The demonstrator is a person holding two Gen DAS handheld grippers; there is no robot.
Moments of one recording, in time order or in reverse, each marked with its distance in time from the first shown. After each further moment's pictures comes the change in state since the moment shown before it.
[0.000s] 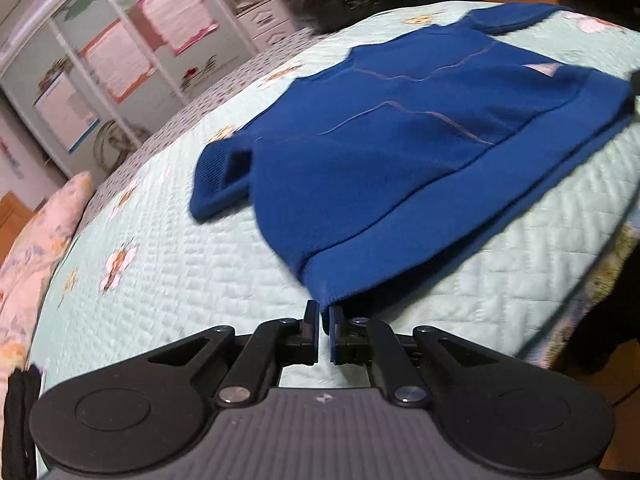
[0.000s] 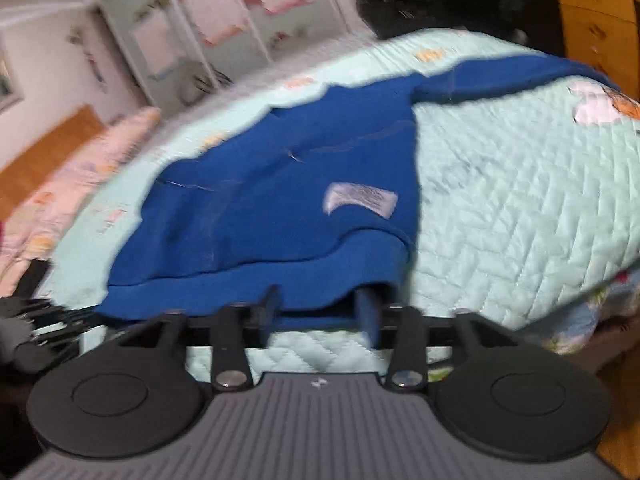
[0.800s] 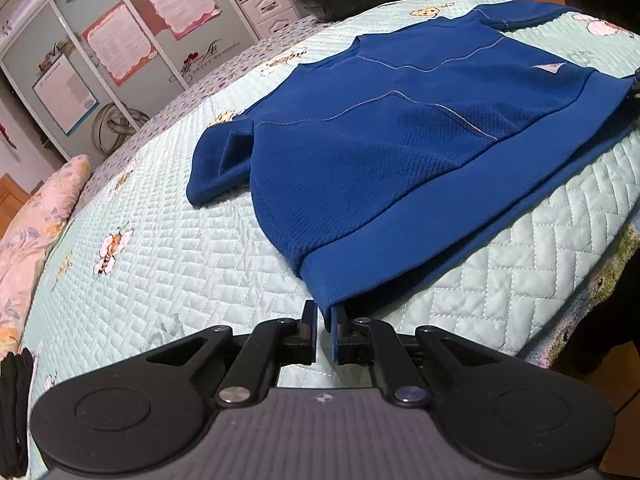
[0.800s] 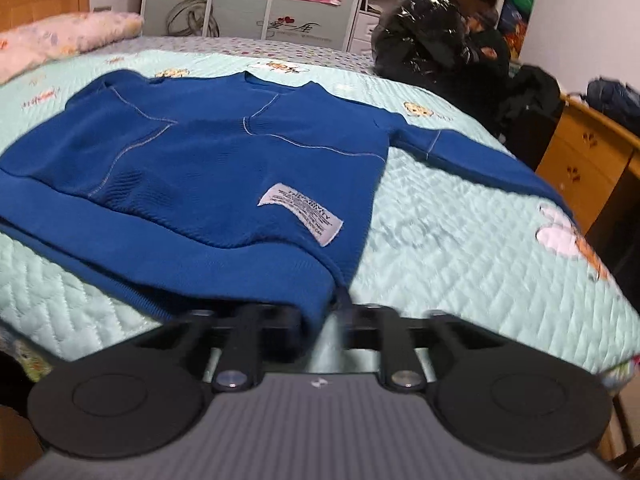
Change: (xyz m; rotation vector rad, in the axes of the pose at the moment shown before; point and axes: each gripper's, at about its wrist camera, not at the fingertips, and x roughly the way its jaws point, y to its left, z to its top) left arm 0.005 0.003 0.001 -0.022 0.036 -0.021; right arm 0.058 0.029 -0.004 -0.462 0.002 -0.346
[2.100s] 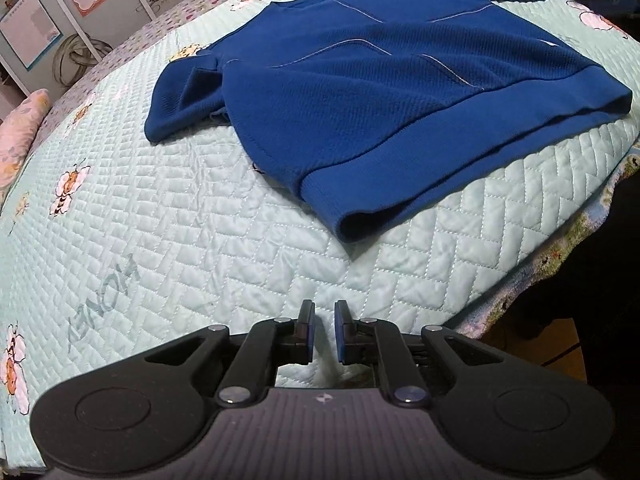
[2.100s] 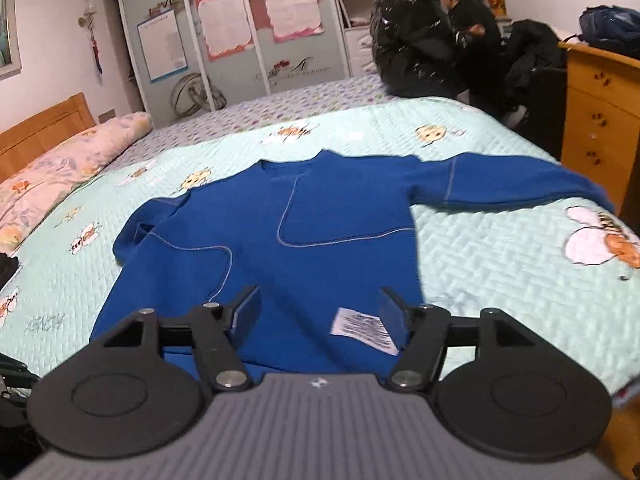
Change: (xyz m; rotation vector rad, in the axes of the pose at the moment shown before) left arm -0.002 -0.004 0.006 -0.057 0.207 -0.159; right arm -0.027 -0.044 0.068 0.343 -0.036 0.251
